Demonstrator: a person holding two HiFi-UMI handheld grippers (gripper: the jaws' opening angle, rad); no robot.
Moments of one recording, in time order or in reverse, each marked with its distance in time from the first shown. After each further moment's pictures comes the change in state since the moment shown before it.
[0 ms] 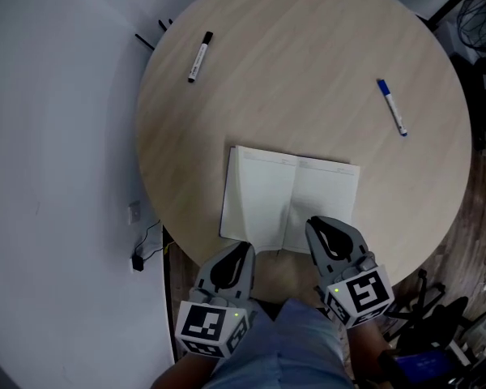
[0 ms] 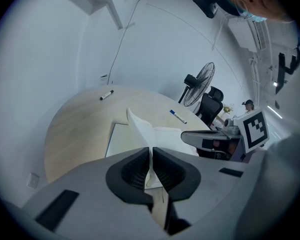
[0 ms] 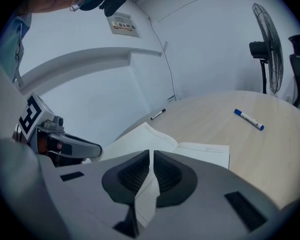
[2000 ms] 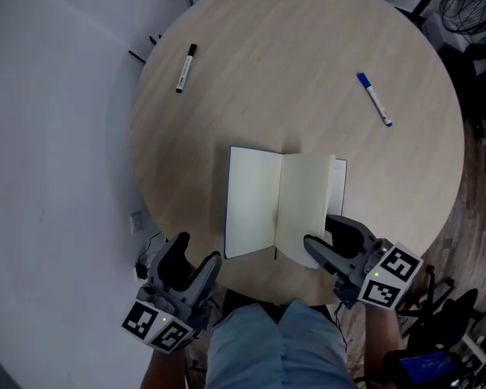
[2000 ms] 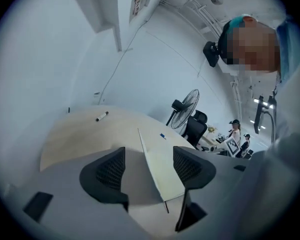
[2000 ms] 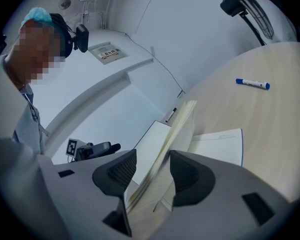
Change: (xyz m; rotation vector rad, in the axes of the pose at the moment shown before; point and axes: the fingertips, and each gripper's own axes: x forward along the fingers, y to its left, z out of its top) left arm -0.049 0.015 0.043 -0.003 -0.248 -0.180; right arm -0.053 -0.006 -0.005 0.318 -0.072 0.348
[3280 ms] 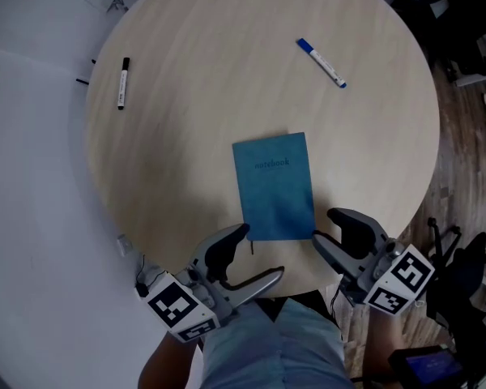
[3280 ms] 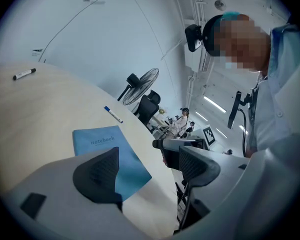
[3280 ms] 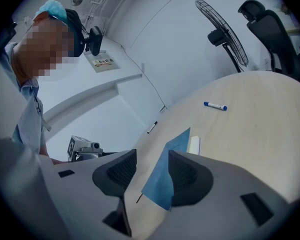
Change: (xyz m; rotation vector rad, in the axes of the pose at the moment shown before) left arm 0.086 -0.136 -0.068 0.032 0.269 -0.609; right arm -0.079 -0.026 -0.007 -0.017 -0.169 -0.238
